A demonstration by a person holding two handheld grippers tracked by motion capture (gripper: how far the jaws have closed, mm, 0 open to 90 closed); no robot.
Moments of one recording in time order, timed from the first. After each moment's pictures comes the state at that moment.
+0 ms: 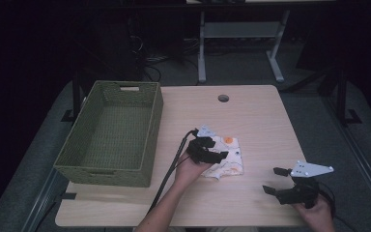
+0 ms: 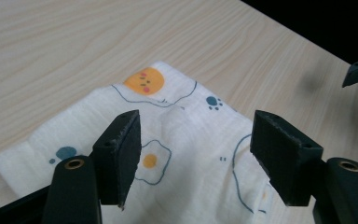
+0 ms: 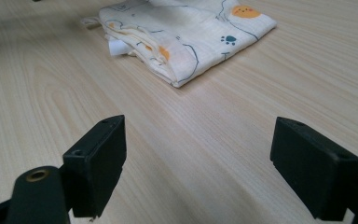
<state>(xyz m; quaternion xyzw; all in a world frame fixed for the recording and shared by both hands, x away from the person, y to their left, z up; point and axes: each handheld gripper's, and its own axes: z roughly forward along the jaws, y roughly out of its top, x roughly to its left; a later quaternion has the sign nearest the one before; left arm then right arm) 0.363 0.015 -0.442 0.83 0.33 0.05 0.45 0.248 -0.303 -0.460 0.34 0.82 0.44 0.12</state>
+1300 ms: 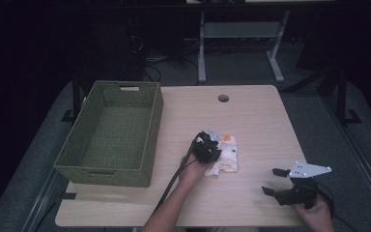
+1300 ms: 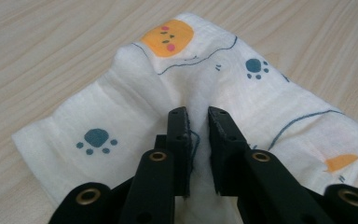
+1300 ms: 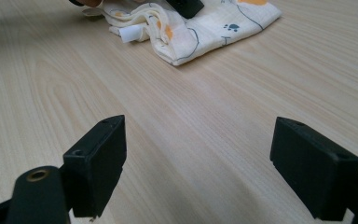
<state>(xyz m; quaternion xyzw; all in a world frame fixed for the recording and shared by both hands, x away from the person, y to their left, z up) 0.372 -0.004 -0.466 0.87 0.33 0.12 0.35 0.247 -0.300 -0.462 0.33 0.83 0.44 0.12</state>
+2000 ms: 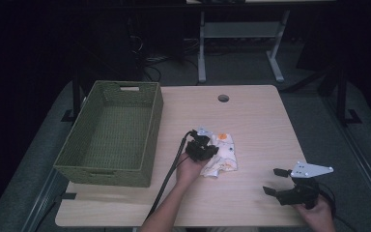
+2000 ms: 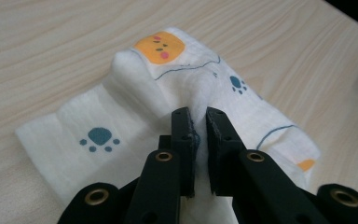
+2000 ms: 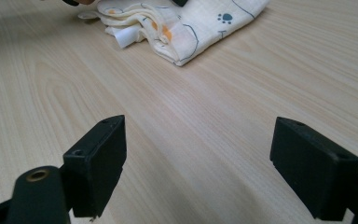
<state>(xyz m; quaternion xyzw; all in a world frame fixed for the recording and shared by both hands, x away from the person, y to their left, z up) 0.375 0.021 -0.460 0.82 0.38 0.06 0.42 0.247 -0.304 -0.462 0.34 0.82 0.44 0.12</state>
